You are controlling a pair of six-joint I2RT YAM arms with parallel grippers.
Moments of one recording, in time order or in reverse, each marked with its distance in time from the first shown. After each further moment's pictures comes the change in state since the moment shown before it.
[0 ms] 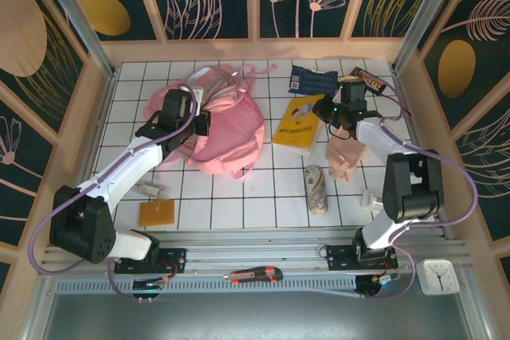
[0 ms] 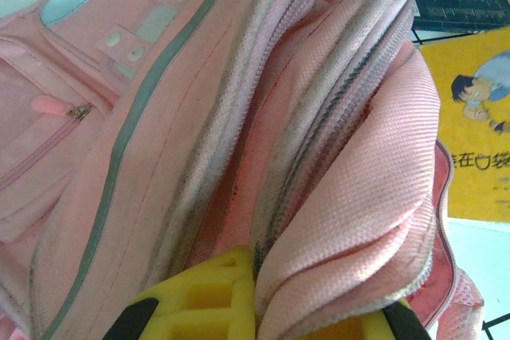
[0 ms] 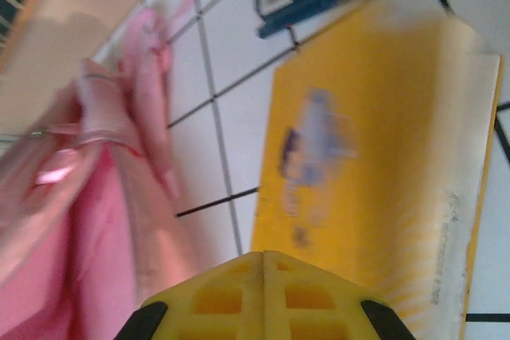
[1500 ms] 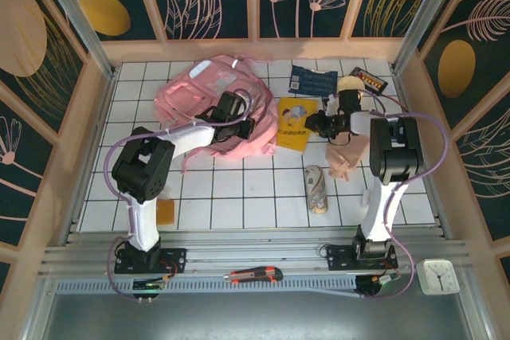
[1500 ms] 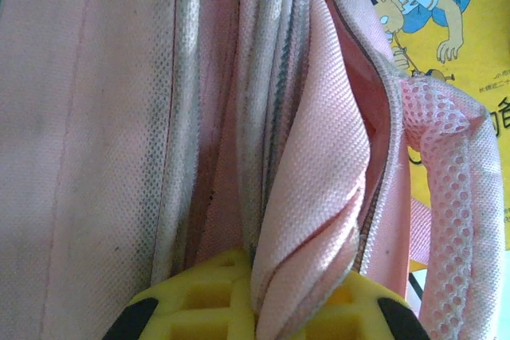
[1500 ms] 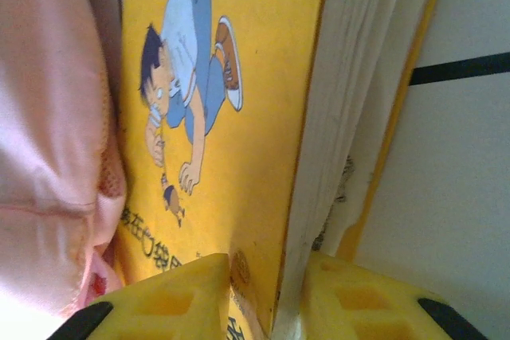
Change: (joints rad) left arm -0.172 0.576 0.260 0.174 0.113 0.035; right arm -0.087 0.397 0.101 -0.033 -0.349 -0.285
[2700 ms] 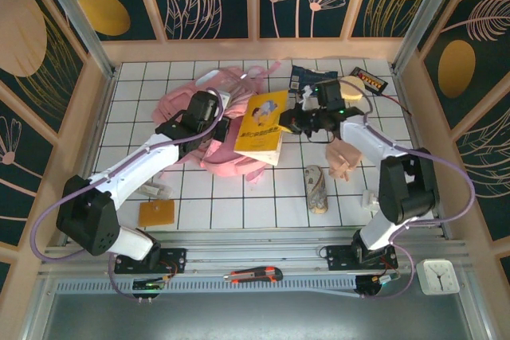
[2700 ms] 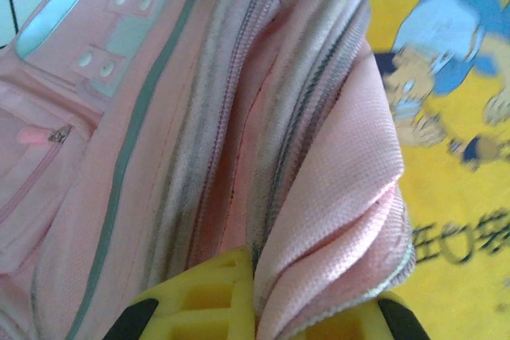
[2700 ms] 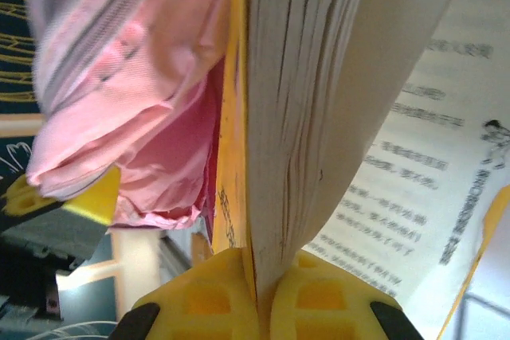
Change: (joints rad) left arm -0.018 -0.507 -0.152 -0.277 -0.254 0.034; right arm 0.277 -0.362 -0.039 -0.101 -0.076 0.352
